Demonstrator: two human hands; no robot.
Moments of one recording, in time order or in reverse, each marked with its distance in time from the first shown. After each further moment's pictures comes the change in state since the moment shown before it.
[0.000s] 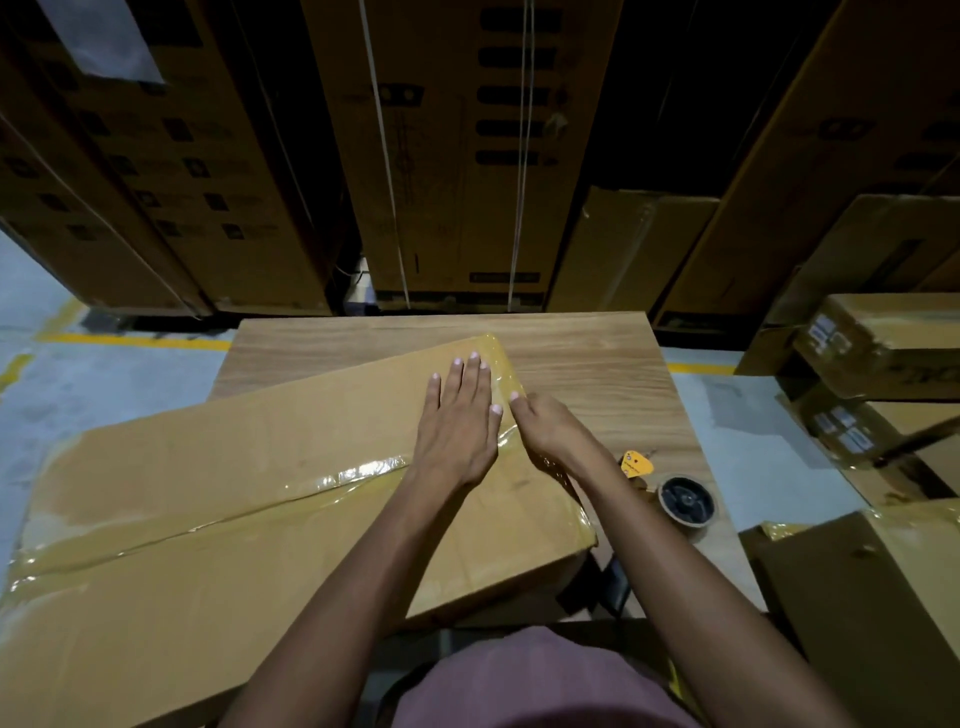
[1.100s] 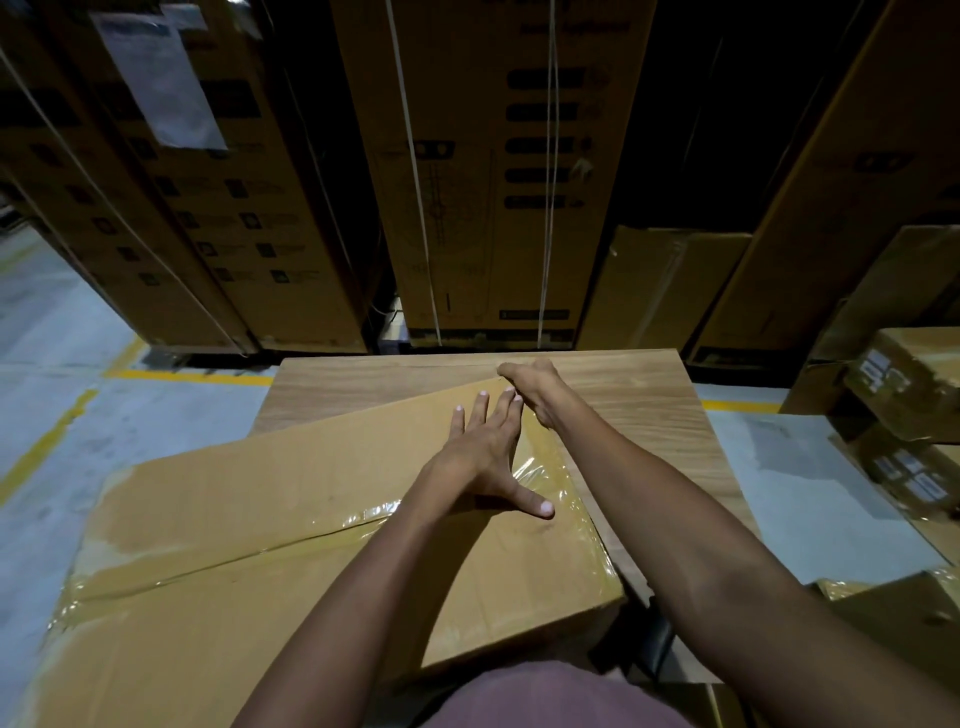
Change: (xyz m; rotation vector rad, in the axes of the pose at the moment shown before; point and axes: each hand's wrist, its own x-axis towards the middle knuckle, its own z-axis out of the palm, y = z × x) left_hand 0.025 -0.003 -0.048 -0.110 -0.448 0.052; right_hand 0.099 -0.066 -0.014 0.556 0.029 0.264
